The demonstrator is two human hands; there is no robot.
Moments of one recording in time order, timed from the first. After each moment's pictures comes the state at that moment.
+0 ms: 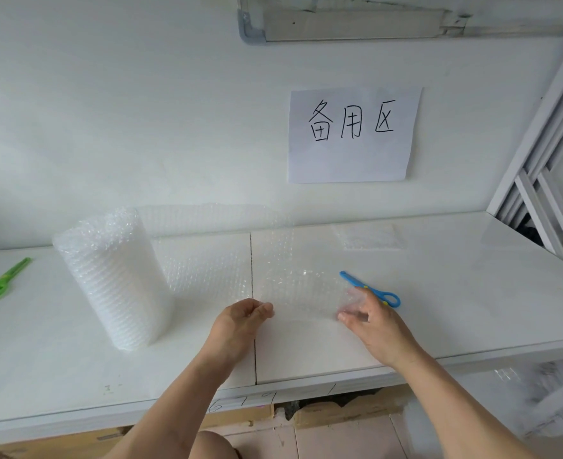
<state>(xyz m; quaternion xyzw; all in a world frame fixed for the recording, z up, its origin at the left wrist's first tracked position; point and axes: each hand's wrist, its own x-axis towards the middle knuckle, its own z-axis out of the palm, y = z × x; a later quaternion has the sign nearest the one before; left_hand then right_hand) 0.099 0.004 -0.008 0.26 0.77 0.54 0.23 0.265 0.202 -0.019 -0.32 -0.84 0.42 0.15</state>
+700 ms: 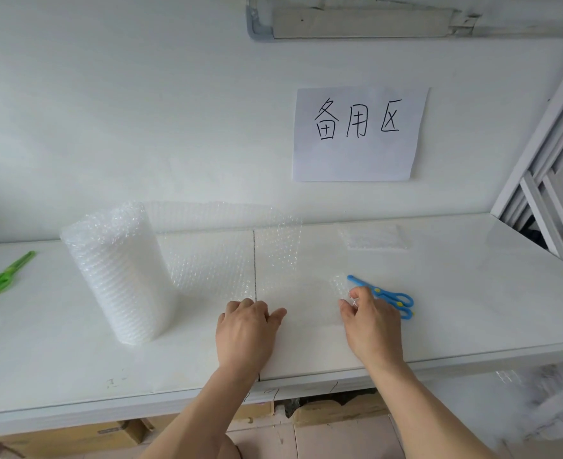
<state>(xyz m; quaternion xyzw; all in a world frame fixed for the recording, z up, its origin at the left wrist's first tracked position) 0.112 0.023 -0.025 0.31 0.92 0.22 -0.03 0.237 0.184 -0.037 -0.41 -0.86 0.15 0.27</state>
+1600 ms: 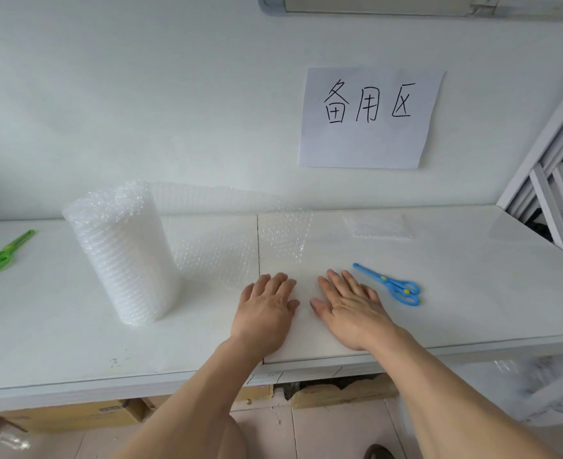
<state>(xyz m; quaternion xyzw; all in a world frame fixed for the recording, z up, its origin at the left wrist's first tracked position) 0.107 0.035 -0.031 0.46 0.88 0.12 0.01 0.222 0.176 -0.018 -0.28 -0.95 0.08 -0.09</state>
